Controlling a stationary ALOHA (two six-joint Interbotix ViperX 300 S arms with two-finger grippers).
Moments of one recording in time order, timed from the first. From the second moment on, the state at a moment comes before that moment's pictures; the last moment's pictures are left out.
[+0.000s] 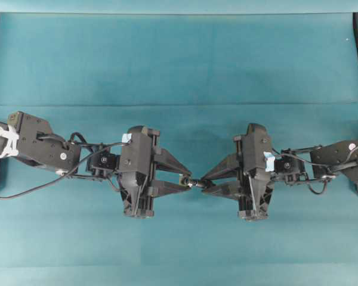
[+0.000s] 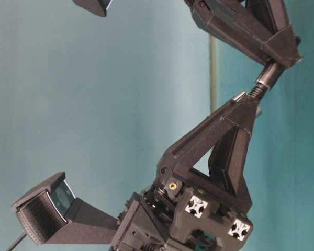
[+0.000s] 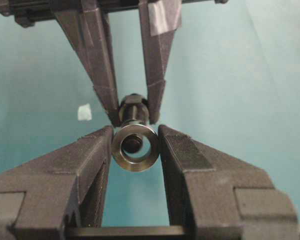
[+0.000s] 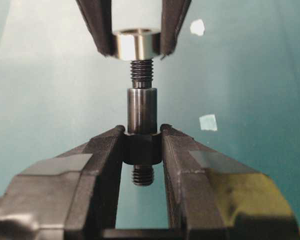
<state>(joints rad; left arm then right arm) -0.08 0.11 0.70 0.02 -0.42 -0.03 0.11 0.02 0.96 0.04 -0.49 0.15</state>
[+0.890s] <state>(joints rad) -0.09 0.17 0.65 0.02 -0.42 -0.03 0.11 0.02 0.96 0.04 -0.49 0.15</state>
